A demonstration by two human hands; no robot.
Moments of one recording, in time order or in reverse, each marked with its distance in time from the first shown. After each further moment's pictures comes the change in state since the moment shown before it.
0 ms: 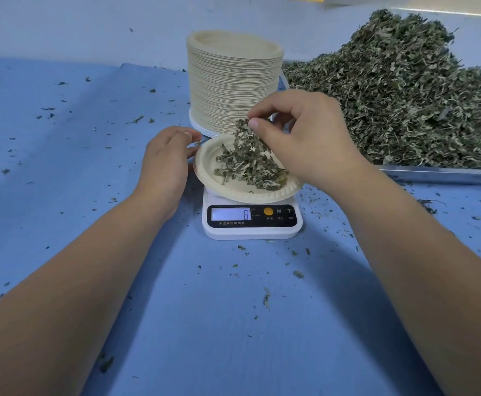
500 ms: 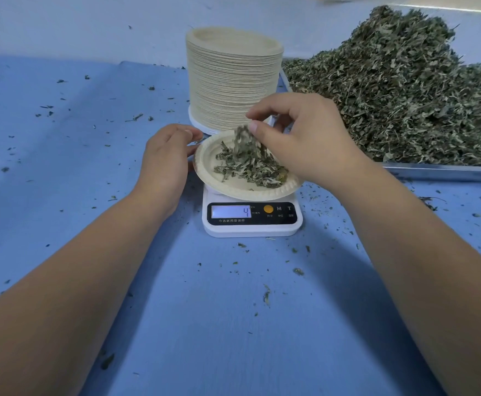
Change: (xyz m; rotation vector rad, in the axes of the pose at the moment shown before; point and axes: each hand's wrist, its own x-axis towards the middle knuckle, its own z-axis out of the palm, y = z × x) left_hand -0.001 0.001 -0.001 -0.033 -0.020 0.002; right_hand 0.000 0.004 0.000 0.003 -0.048 0.015
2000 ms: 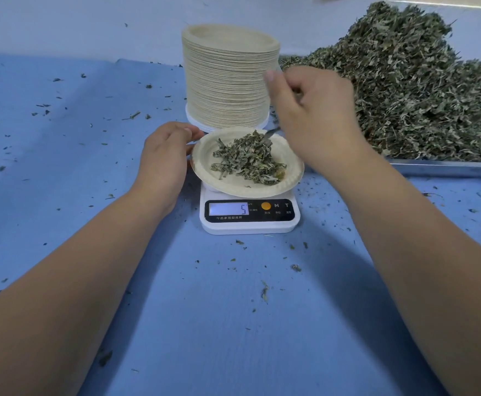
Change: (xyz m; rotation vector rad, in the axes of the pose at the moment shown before) left_hand 0.001 -0.001 0.002 0.051 0.007 0.002; right_hand 0.010 -0.001 -0.005 -0.096 0.233 -0.006
